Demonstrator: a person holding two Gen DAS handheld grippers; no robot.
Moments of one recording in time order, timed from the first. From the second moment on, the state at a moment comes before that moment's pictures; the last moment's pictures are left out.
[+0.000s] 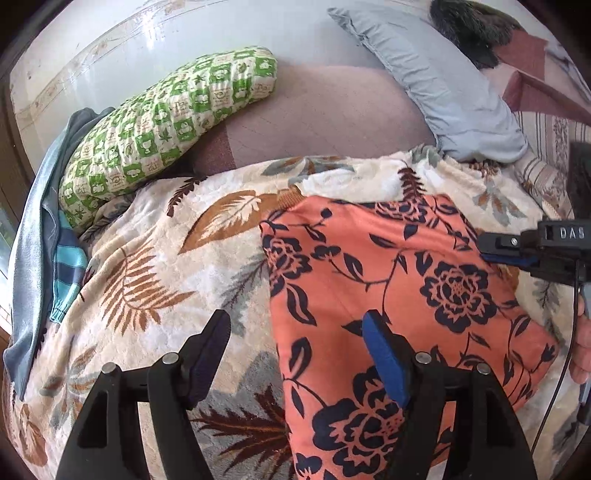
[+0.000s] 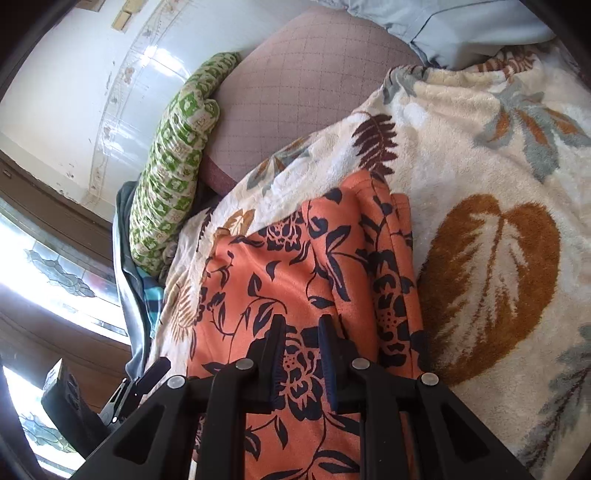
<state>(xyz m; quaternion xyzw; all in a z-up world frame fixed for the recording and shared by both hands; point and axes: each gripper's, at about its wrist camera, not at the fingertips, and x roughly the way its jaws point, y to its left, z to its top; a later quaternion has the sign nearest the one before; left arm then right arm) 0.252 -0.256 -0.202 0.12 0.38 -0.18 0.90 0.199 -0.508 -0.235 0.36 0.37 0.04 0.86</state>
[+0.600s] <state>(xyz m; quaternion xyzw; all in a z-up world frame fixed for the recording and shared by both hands) 0.303 -0.241 -0.260 -0.06 0.57 -0.26 0.78 0.193 -0.538 -0.291 0.43 0.44 0.06 0.79</state>
